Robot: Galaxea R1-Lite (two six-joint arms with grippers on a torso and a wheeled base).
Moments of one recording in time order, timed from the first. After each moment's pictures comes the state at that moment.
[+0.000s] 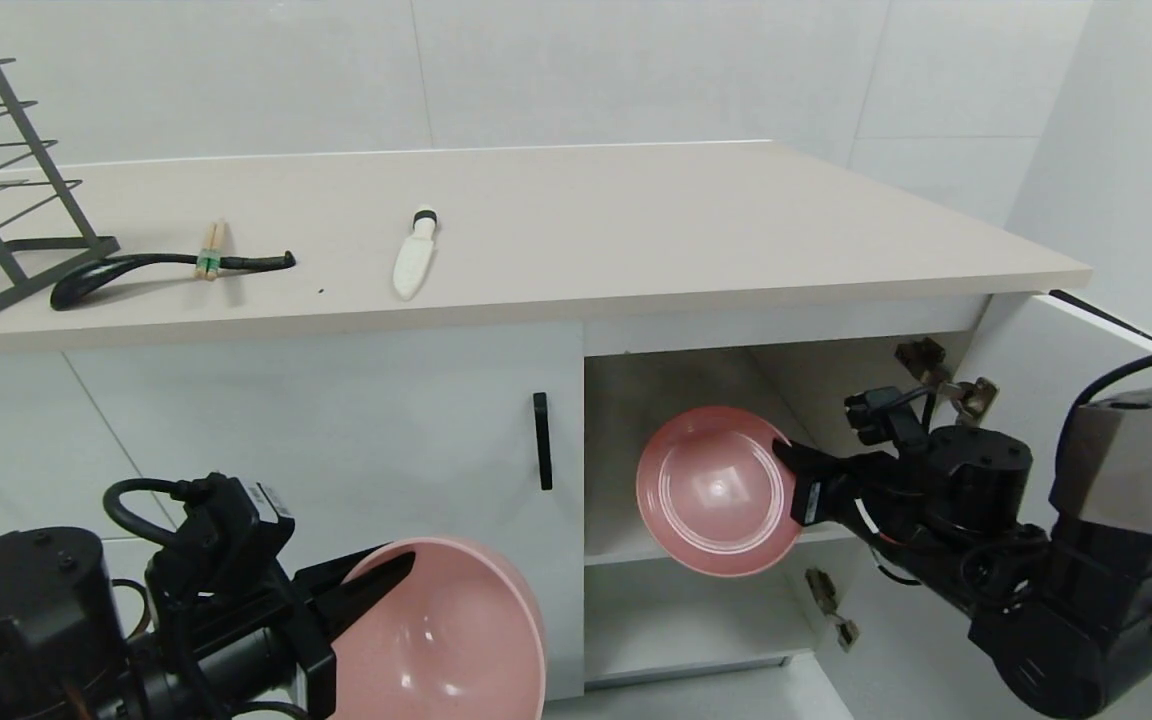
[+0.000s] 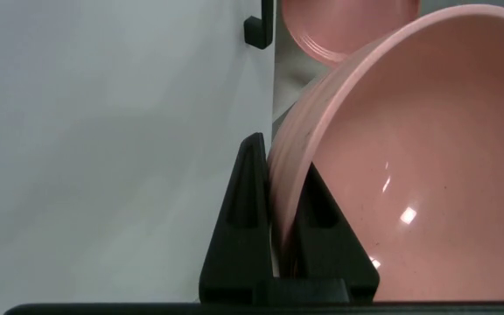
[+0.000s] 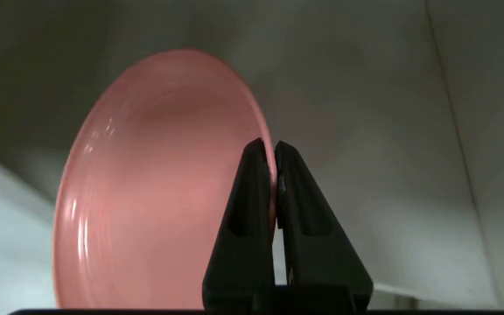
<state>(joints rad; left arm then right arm) -0.47 1.58 0.00 -1.33 -0.26 0.12 0.34 2.21 -0.41 -1.57 0.05 0.11</state>
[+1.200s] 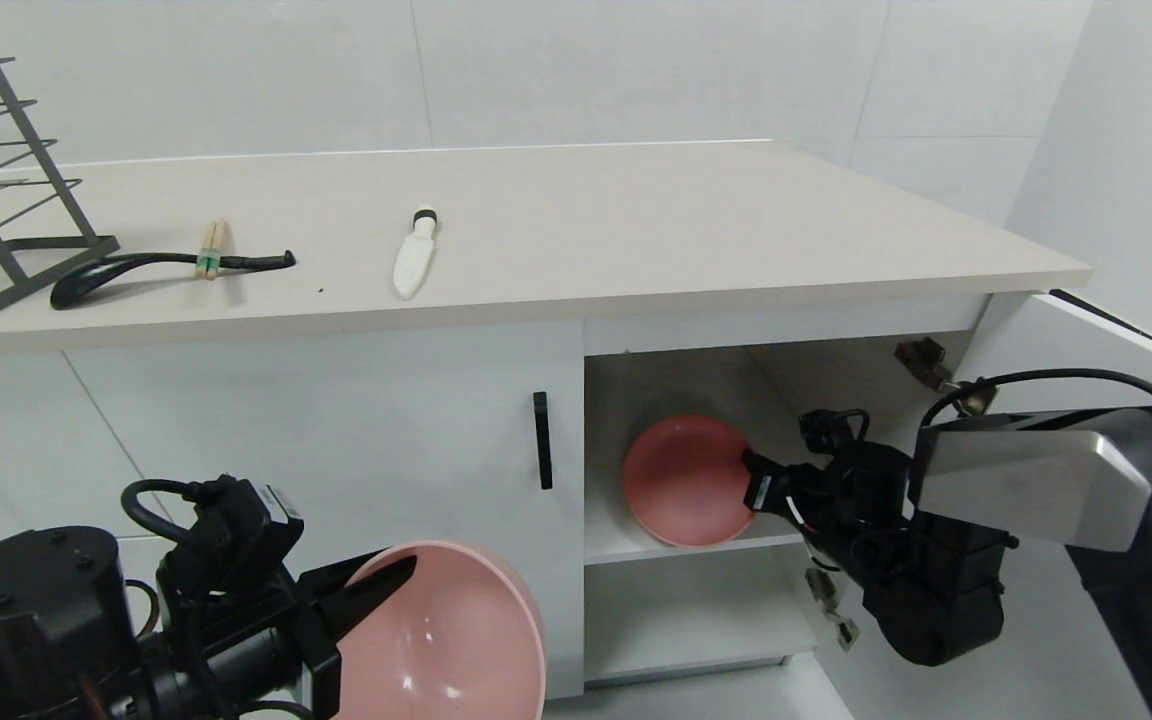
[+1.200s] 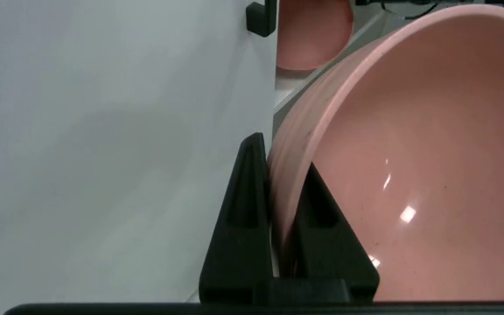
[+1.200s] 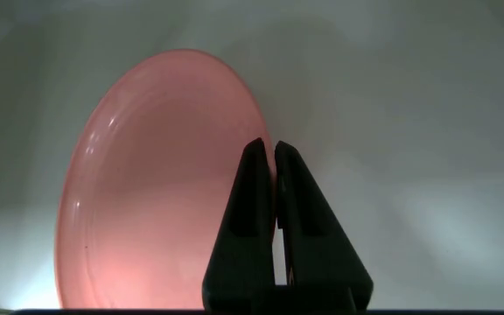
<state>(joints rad) -0.47 1.60 0.00 -1.33 -0.26 0.12 0.31 2.57 -0.73 -1.57 0.00 0.33</state>
